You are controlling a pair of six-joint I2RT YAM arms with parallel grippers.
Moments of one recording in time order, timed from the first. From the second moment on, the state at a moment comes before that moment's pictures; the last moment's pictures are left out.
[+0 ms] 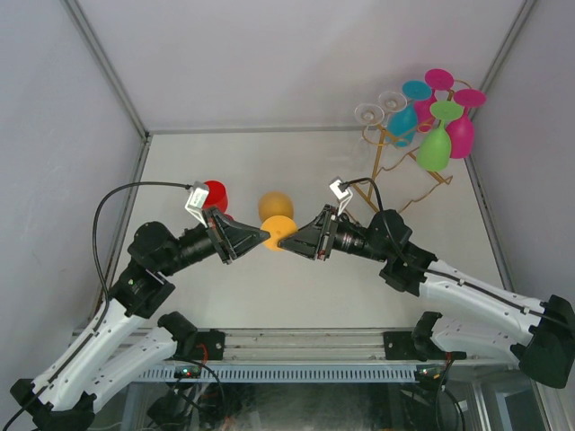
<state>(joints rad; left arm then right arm) -0.64 0.61 0.74 -0.06 0.46 -0.70 0.92 1.01 0.73 0.36 -0.38 0.90</state>
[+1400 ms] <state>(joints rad) -0.64 0.46 0.80 -0.28 0.09 -0.64 1.05 0.90 0.73 0.18 -0.23 0.44</state>
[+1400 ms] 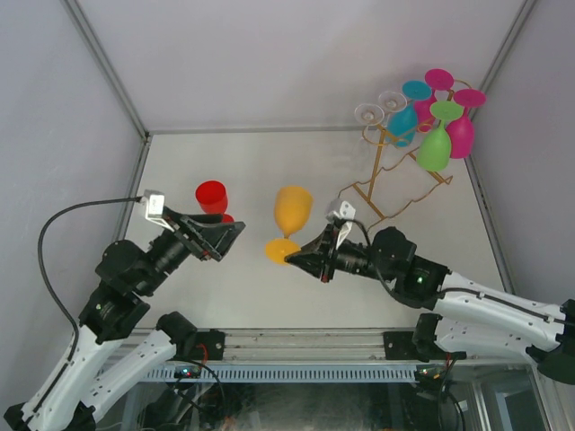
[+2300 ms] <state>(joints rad) -0.64 0.66 1.01 -0.60 0.02 -0.56 1.54 1.21 0.67 -0.10 0.41 -0.74</state>
